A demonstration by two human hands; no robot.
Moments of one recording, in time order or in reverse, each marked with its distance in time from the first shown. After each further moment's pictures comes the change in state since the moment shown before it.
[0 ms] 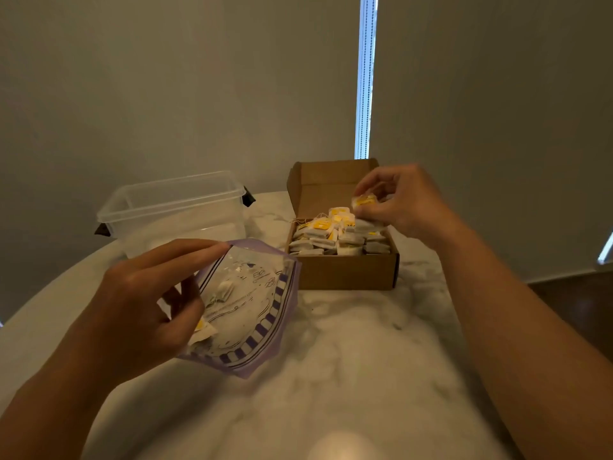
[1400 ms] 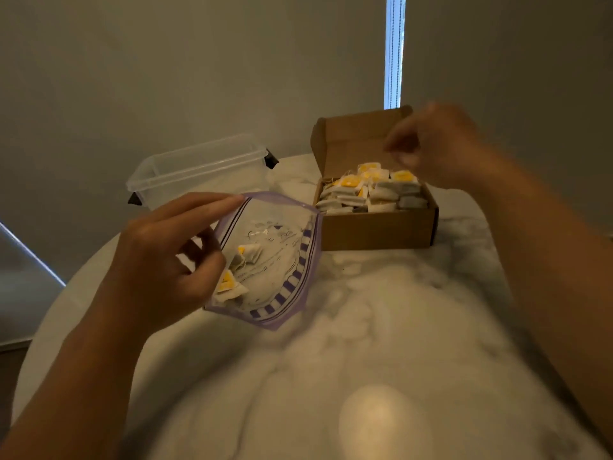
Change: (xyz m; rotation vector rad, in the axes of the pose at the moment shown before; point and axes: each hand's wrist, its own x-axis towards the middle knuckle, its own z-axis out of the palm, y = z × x) left_hand 0.000 -0.001 -0.004 0.012 0.027 -0.051; right_hand 0.015 0.004 0.005 -0.450 0.009 -0.164
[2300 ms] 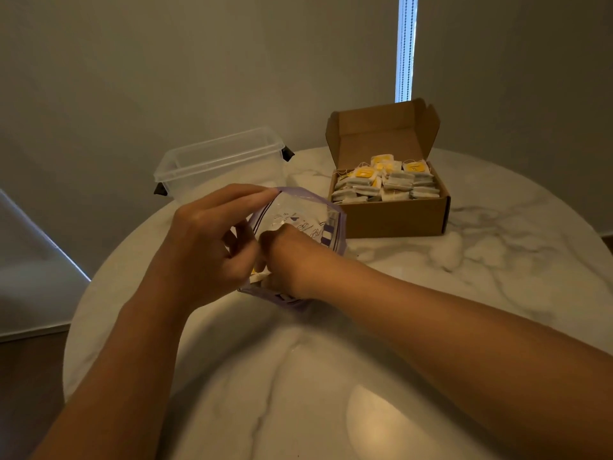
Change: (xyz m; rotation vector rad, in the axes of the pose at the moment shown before) left_hand 0.000 0.006 0.001 0.021 -0.032 0.017; right_hand -0.070 -0.168 0.106 0.104 -0.522 -0.346
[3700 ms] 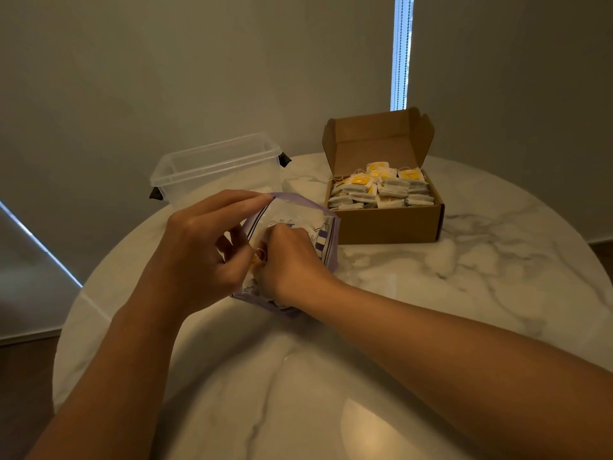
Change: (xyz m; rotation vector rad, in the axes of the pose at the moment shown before) left_hand -0.003 -0.003 0.000 -0.005 0.015 -0.014; right_hand -0.007 -0.012 0.005 0.369 0.277 0.271
